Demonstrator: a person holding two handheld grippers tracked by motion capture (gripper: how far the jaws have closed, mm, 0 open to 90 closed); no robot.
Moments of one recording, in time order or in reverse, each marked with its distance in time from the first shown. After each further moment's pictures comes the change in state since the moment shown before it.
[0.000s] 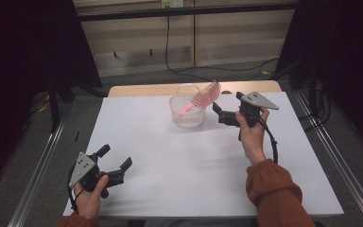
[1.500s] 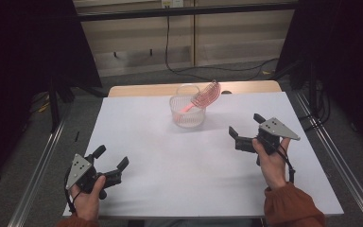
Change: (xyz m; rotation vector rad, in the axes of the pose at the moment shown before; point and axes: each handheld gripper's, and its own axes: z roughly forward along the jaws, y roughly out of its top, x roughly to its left) left arm 0.000 0.002 -0.008 -0.014 0.049 -0.002; right arm 0.001 -0.033 -0.078 0.025 -0.051 -0.065
